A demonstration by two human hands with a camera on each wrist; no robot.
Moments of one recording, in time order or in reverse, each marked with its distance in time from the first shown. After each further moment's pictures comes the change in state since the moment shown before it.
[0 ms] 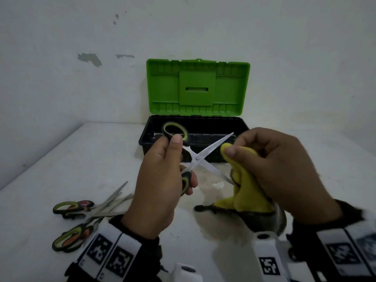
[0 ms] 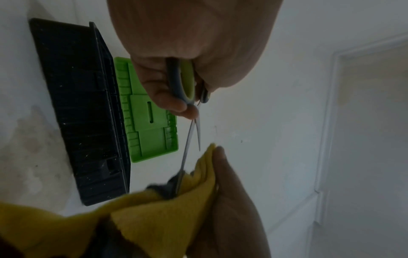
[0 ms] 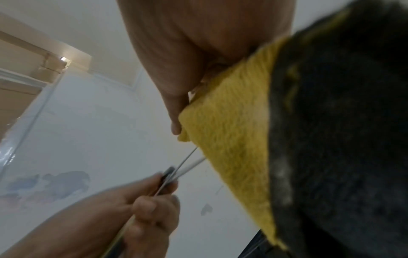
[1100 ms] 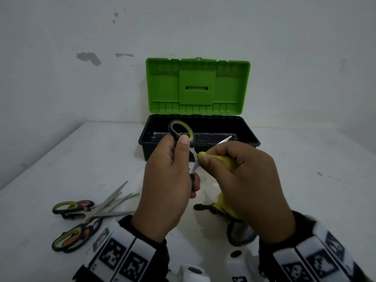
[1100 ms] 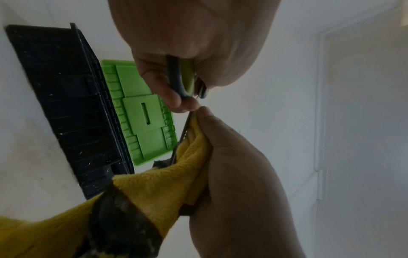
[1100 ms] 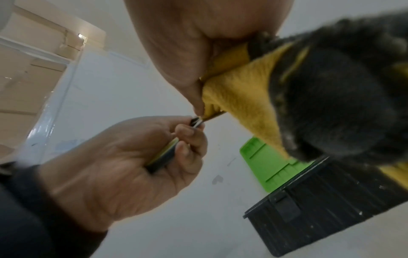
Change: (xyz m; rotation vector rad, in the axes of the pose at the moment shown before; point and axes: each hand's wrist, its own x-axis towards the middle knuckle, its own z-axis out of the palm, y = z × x) left_hand -0.004 -0.003 0.008 0.149 -0.002 0.095; right_hand -0.009 0.016 0.044 -0.217 0.077 -0.190
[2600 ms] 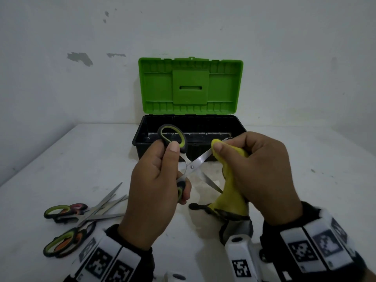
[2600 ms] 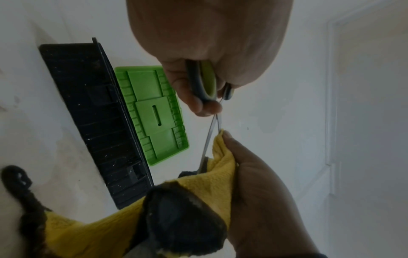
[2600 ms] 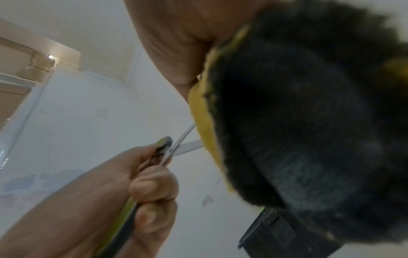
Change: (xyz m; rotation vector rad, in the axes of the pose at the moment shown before) left_hand -0.006 -0.007 -0.011 -0.033 -0.050 0.122; right_hand 0.010 0.014 -0.015 0.135 0.147 0.199
